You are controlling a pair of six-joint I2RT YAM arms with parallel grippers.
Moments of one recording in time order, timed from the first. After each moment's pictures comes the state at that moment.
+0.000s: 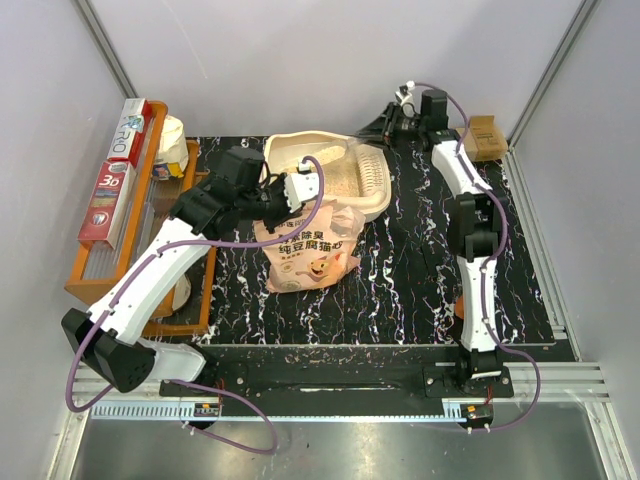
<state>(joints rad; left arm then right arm) -0.56 1.32 1.45 -0.78 0.40 0.63 0.11 2.45 2.22 -0.11 -1.04 0.92</state>
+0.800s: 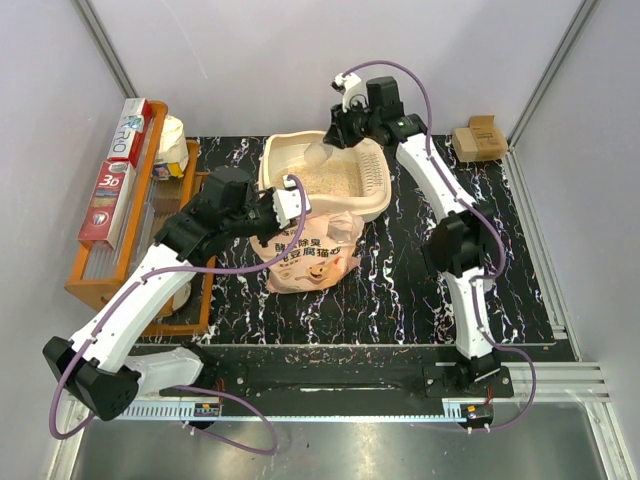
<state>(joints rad) -0.56 1.16 1.26 -0.66 0.42 0.62 0.38 2.33 2.40 -0.55 -0.53 -0.06</state>
